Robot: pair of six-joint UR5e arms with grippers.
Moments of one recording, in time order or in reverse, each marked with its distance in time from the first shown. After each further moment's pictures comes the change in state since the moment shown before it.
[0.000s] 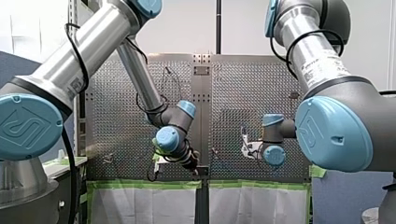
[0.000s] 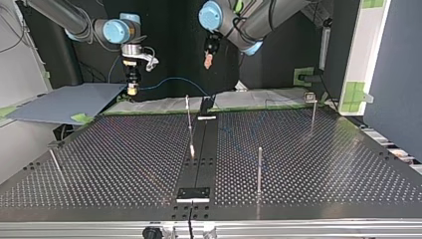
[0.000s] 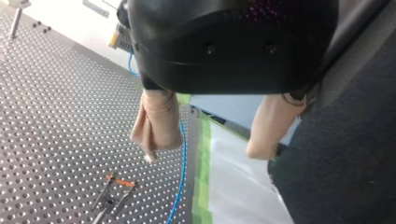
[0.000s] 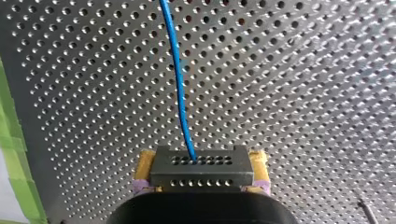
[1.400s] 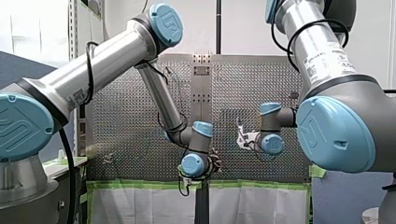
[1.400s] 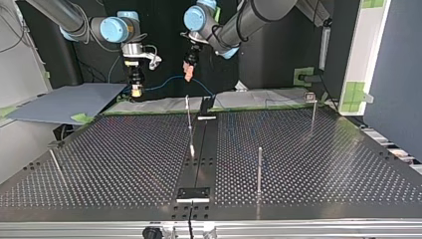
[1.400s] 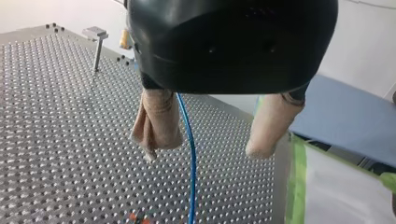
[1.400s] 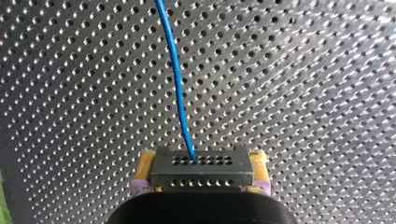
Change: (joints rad) left arm -0.081 -0.233 0.207 0.345 -0.096 -0.111; right arm 0.032 -0.089 0.008 0.080 -0.061 -0.015
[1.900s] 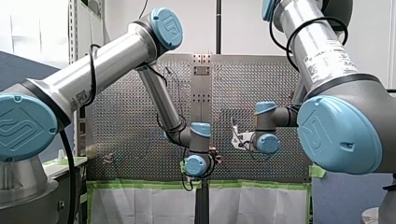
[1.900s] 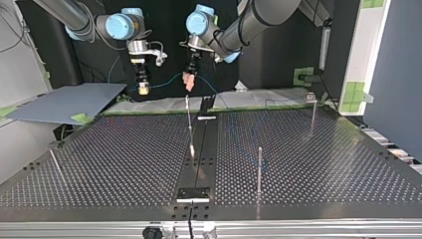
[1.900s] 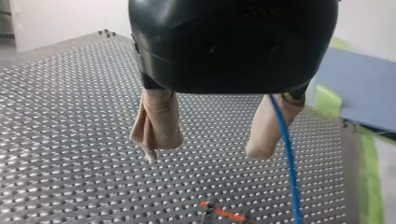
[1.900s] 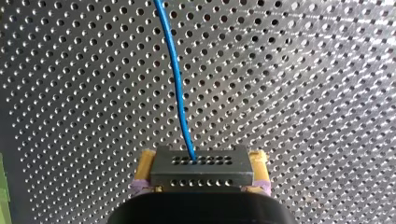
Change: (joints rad) left arm 0.028 -0.008 0.026 0.140 -0.033 -0.001; right arm 0.045 -0.005 0.008 0.006 0.000 -0.007
